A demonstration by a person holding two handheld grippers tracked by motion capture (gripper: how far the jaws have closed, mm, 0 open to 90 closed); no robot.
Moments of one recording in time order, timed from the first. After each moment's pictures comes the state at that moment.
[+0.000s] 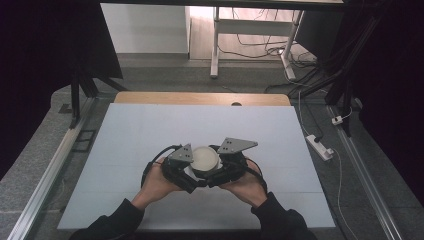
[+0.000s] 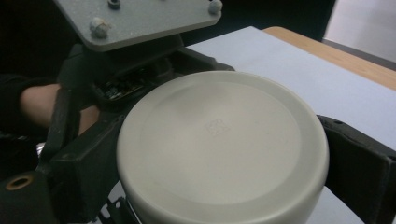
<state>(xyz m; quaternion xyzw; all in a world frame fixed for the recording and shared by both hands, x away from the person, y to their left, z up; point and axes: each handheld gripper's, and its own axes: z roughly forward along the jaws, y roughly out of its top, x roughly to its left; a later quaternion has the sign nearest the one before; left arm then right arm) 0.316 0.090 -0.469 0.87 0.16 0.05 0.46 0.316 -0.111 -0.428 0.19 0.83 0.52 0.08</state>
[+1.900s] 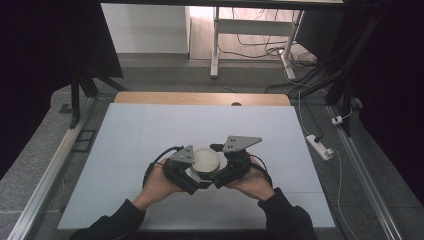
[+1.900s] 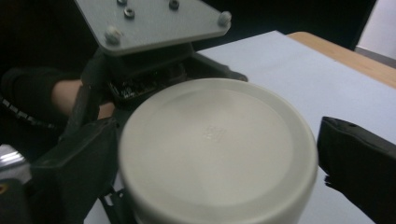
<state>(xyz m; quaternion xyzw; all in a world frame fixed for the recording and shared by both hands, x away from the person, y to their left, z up) 0.317 0.088 -0.470 0.87 0.17 0.05 0.46 0.325 -0.121 -0.426 0.15 0.83 0.54 0.05</state>
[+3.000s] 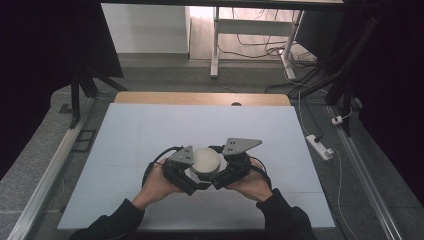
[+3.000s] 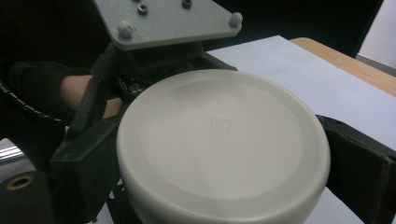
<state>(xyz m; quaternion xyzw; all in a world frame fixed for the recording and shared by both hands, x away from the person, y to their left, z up) 0.316 0.088 -0.471 0.88 0.13 0.04 0.46 0.320 -0.122 -0.427 0.13 0.83 0.54 0.05</state>
